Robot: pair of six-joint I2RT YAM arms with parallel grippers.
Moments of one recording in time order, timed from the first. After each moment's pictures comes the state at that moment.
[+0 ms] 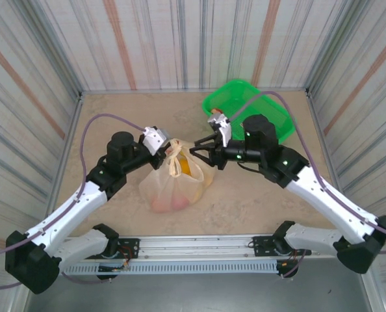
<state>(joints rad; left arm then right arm) -0.55 1.00 0.77 -0.04 0.30 0.28 0.77 1.13 1.18 -0.39 -0.51 0.30</state>
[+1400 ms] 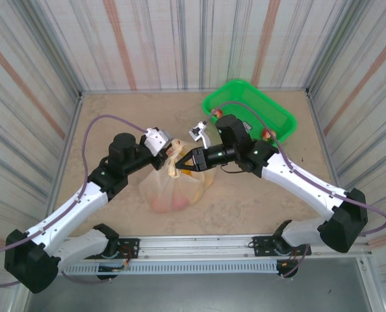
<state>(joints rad) -0.57 1.00 0.76 -0.02 0.26 0.29 0.79 1.33 1.17 -0.38 -0.74 0.64</state>
